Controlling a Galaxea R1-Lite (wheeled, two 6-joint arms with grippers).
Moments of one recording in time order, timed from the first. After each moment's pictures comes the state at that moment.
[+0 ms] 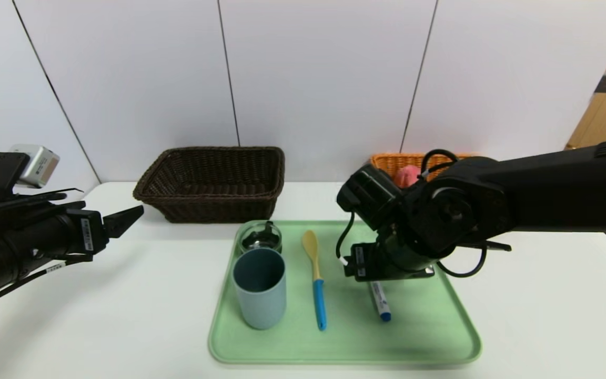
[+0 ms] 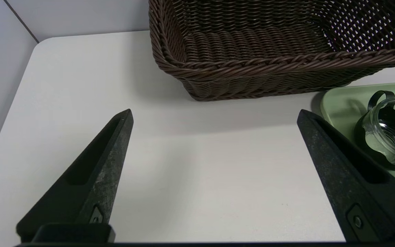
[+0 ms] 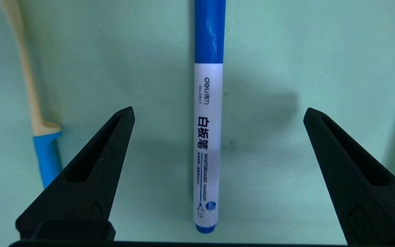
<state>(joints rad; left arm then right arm) 0.00 1.37 -0.53 -0.60 -0.10 0.02 0.71 2.01 -1.46 0.59 -0.31 0.57</state>
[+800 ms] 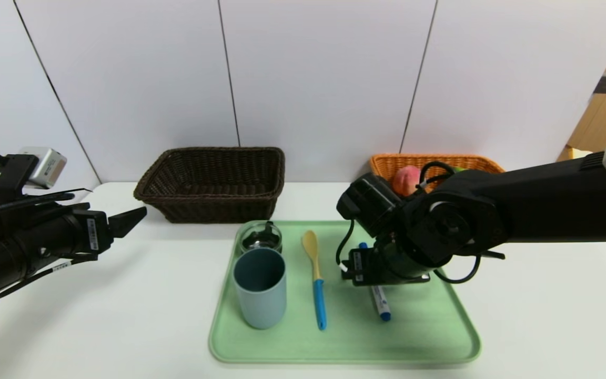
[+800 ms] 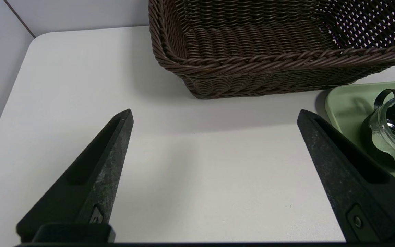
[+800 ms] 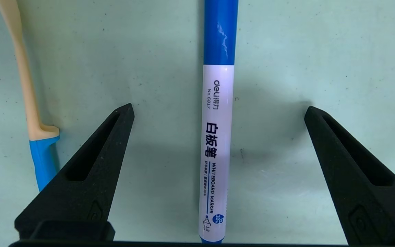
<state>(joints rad) 0.00 1.40 -0.53 -0.62 -0.10 0.02 0.71 2.03 -1.39 0.52 -0.29 0.56</state>
